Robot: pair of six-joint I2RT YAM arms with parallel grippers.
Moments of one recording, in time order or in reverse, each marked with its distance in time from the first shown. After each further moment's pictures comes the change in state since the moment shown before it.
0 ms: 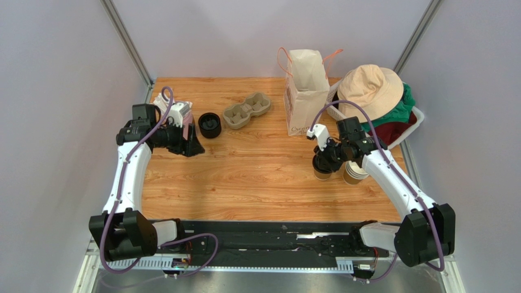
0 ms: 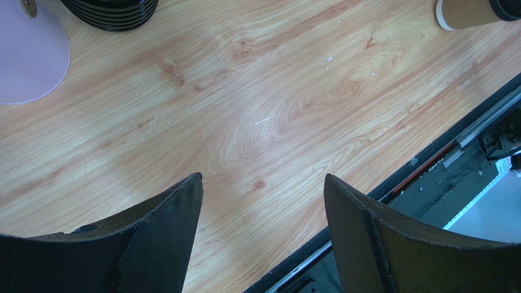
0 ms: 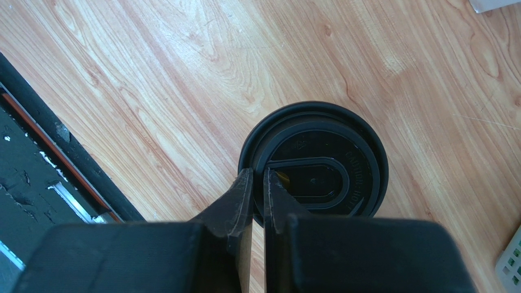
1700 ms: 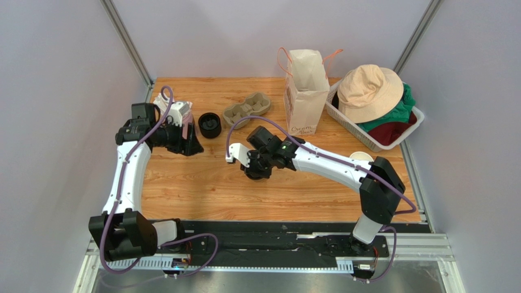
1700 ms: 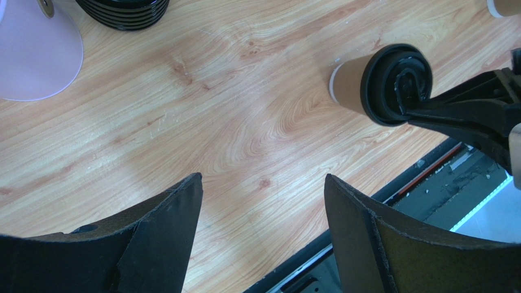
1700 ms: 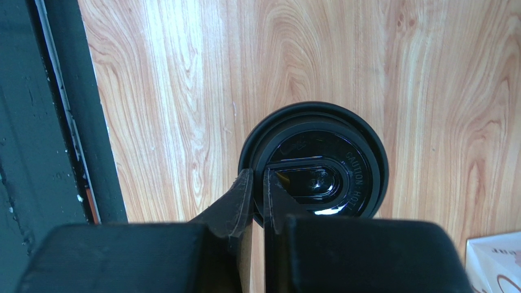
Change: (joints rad) left arm 0.000 0.000 0.016 -0.007 -0.026 0.000; right arm 0.679 0.474 0.384 0.184 0.152 0.092
